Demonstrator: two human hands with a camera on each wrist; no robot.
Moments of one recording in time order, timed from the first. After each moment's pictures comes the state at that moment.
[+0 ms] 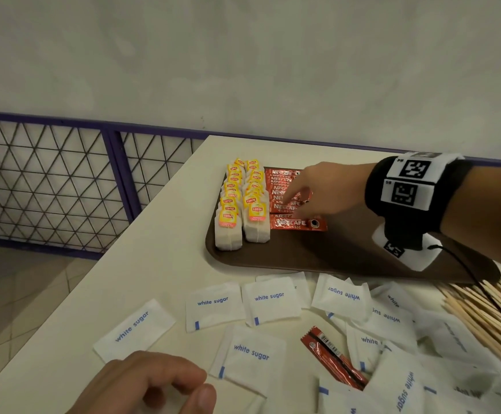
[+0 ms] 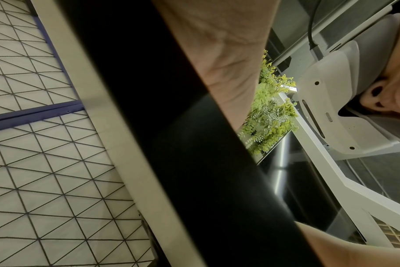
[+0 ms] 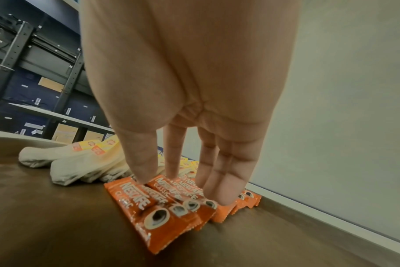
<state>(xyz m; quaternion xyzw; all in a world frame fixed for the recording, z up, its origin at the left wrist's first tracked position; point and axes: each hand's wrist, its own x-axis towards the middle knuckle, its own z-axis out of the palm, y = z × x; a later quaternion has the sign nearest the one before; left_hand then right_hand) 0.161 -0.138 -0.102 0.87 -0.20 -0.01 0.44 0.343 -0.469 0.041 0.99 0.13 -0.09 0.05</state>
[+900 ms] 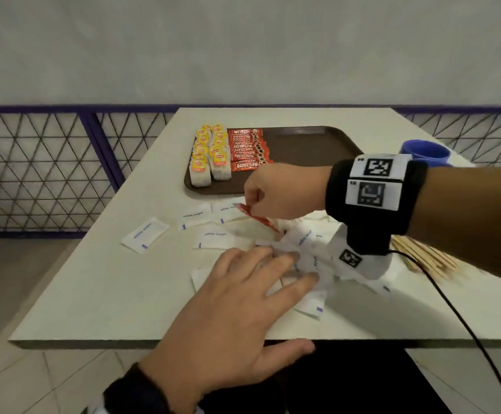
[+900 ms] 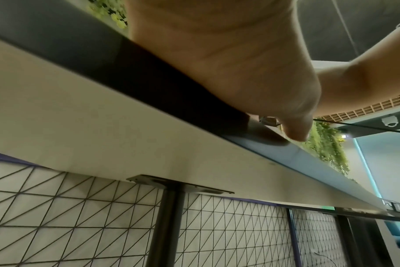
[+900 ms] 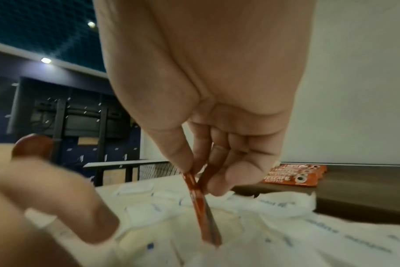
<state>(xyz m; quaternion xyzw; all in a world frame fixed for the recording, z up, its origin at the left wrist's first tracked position) 0.069 -0.224 -0.038 0.86 -0.50 0.05 0.02 0.154 -0.406 0.047 0.98 0.11 -0.11 -0.09</state>
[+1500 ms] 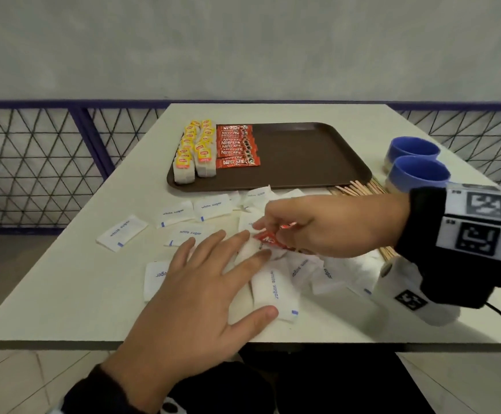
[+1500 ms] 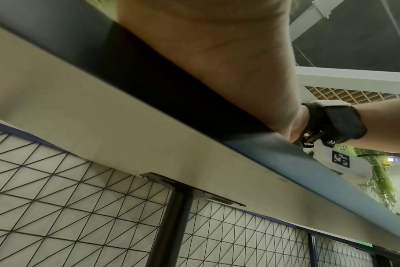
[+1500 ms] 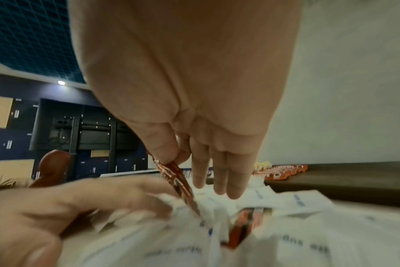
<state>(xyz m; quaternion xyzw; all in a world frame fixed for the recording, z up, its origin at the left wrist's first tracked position) 0.078 -0.229 -0.049 0.92 -0.39 0.02 0.08 0.079 -0.461 0.043 0.95 0.15 -0.17 -0.20</state>
